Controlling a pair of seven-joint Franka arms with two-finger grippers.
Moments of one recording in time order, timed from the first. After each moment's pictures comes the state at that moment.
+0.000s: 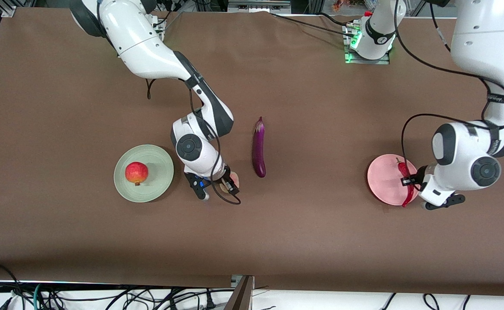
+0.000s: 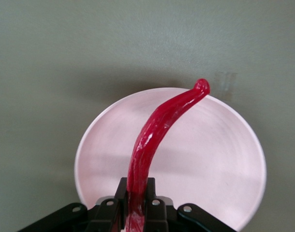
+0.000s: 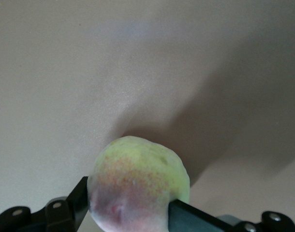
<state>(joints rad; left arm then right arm) -0.02 0.65 0.09 -1.65 -0.04 2.11 -0.17 0.55 0.93 0.03 -1.29 0.18 2.36 1.37</state>
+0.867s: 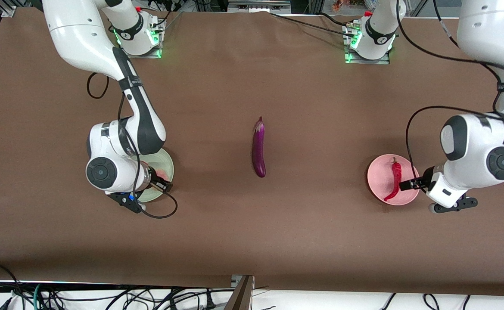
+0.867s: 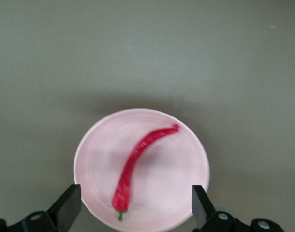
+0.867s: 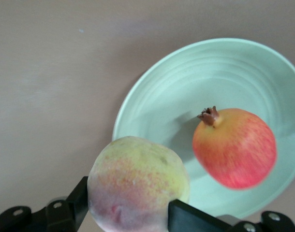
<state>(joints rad) -0.03 0.51 0.04 -1.60 -0.04 2.03 -0.15 0.37 0.74 -0.12 -1.44 0.14 2.02 0.70</state>
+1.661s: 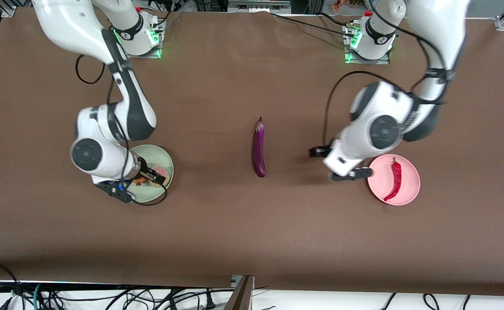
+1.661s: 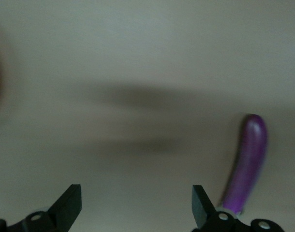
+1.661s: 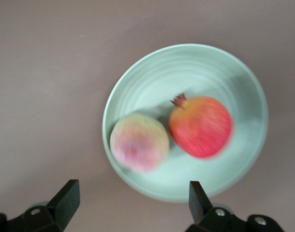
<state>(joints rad) -0.19 0.52 -0.31 -1.63 -0.04 2.02 -0.62 0.37 0.53 -0.14 -1.54 0.13 1.94 0.66</state>
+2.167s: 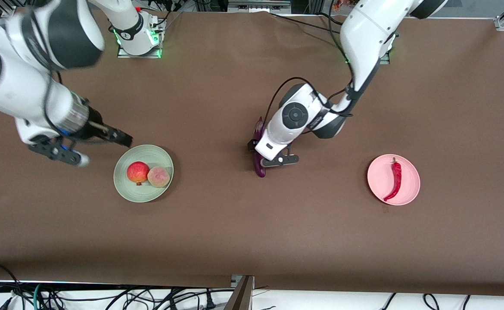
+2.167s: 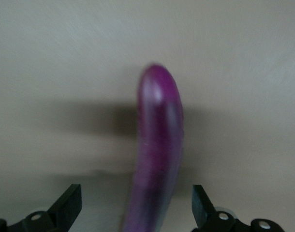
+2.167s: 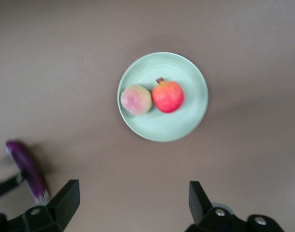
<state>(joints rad) -0.44 0.75 -0.30 -1.64 -0.04 2.43 -0.84 0.38 0.23 -0.18 -1.44 0.10 1.59 0.47</state>
